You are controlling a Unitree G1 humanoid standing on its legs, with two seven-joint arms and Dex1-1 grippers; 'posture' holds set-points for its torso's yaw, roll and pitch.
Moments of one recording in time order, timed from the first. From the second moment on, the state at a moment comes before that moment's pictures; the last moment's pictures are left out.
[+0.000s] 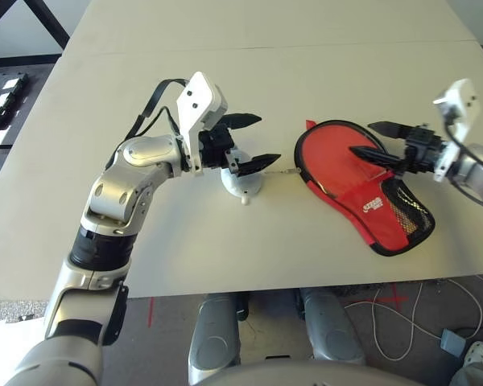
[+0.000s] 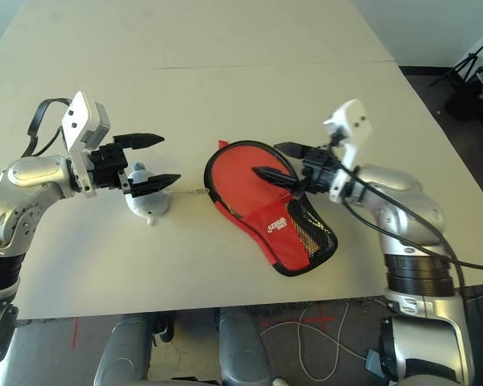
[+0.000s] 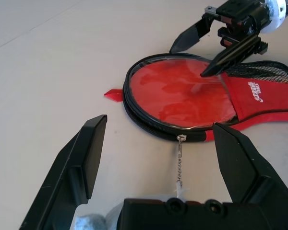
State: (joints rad) left arm -0.60 0.59 -0.08 -0.26 -0.38 0.60 -0.84; right arm -0.54 -0.72 -0.01 0.05 0.42 0.58 0.94
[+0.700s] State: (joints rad) left arm -0.56 0.74 0.04 -0.42 -0.51 1.00 -0.75; right arm -0.57 -0.71 0.09 0.14 0.27 0.51 0.97
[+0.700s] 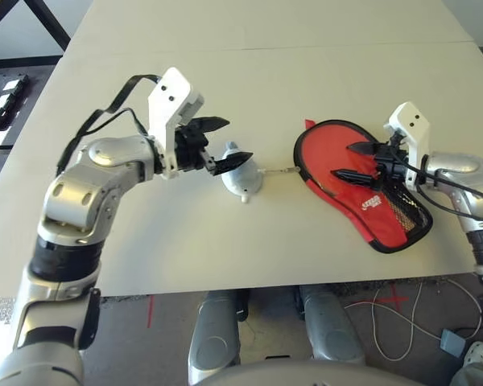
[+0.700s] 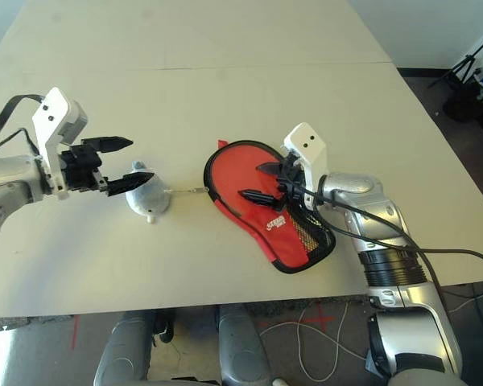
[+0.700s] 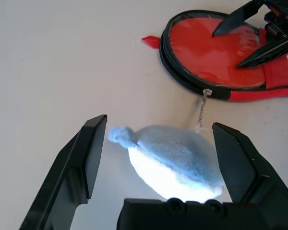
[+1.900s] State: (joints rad) left arm -0.58 0.63 -0.05 -0.40 -0.57 1.24 -0.56; right arm -0.53 -0.69 0.06 0.09 0.26 0.51 0.95
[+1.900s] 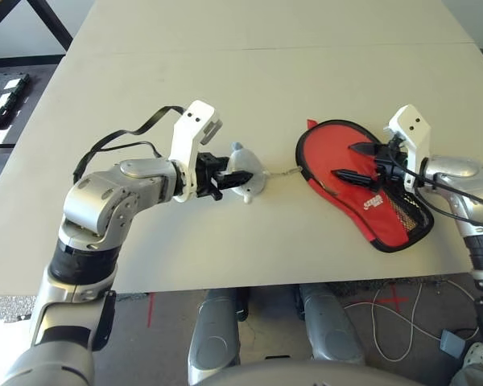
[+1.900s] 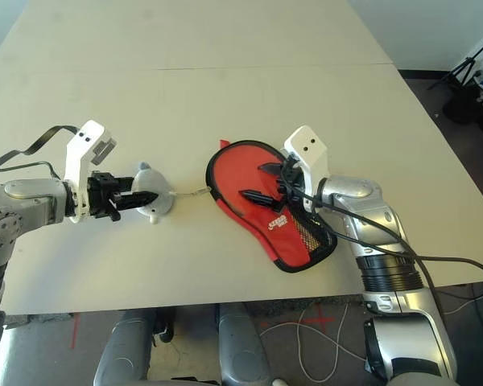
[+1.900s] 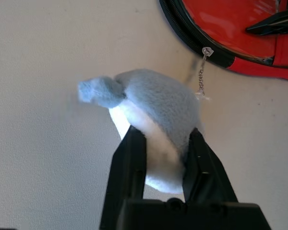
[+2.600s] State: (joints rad) left arm -0.87 0.44 -0.18 0.09 -0.29 0.84 -0.51; right arm -0.53 -0.69 0.08 0.07 0.20 0.52 0.95
